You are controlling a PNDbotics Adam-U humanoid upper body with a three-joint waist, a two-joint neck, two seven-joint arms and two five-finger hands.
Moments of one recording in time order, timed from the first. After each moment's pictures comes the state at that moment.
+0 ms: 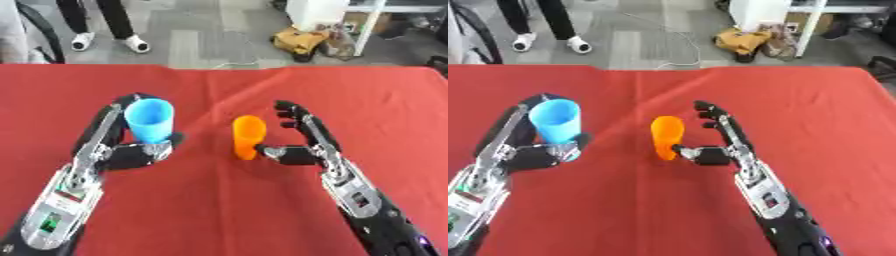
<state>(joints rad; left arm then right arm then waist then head) -0.69 0.17 -0.34 -1.38 -0.02 -0.09 -0.06 -0.49 -0.29 0.11 -1.26 0.18 -0.16 -0.06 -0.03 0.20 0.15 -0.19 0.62</state>
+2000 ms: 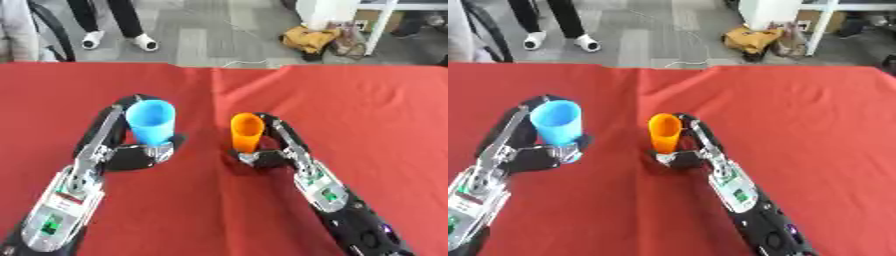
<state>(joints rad) -0.70 0.16 -0.34 -1.38 -0.02 -0.09 -0.08 -0.60 -0.21 0.15 -1.10 0.20 -0.22 -0.05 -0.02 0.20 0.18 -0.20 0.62</state>
